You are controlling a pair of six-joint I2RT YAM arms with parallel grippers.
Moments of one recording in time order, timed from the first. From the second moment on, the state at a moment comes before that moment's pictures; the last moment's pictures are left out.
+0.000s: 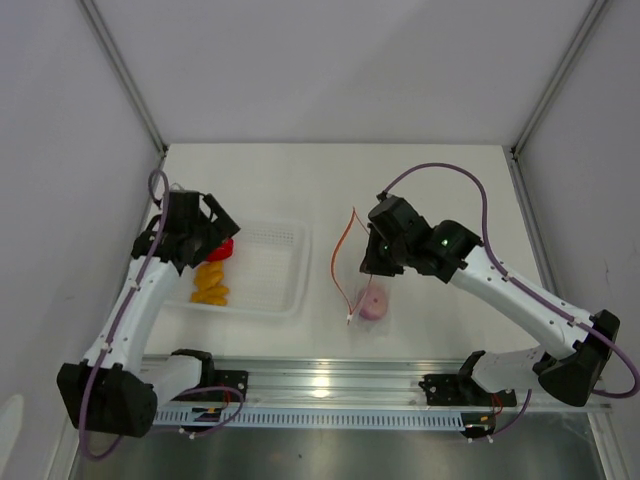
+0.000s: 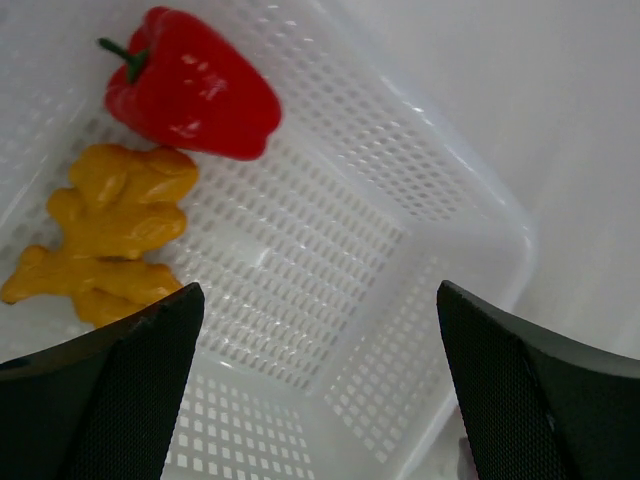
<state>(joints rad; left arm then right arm) -0.14 1.04 0.99 -0.71 -0.09 -0.75 0.86 1.30 1.34 -0.93 0.11 0.85</state>
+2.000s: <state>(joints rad) 0.03 1.78 1.28 -0.90 -0.28 -1.10 0.77 1.31 1.26 -0.88 0.04 0.76</state>
